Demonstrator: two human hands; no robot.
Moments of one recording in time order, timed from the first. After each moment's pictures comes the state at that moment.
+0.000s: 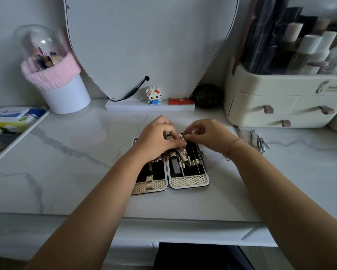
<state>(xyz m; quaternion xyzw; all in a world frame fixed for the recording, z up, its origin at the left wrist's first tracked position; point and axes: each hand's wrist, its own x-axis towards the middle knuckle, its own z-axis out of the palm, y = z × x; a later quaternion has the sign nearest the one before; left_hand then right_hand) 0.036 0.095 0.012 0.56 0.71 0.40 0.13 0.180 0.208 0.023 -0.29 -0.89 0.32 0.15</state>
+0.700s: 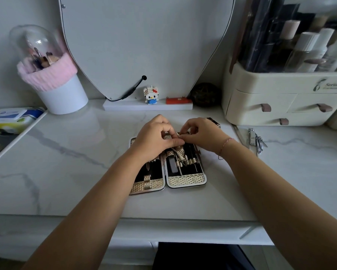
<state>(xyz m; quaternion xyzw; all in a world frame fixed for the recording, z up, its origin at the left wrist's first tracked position) 0.035 0.097 0.009 0.57 0.71 0.39 0.09 0.170 0.208 0.019 -0.29 -0.89 0.31 0.16</state>
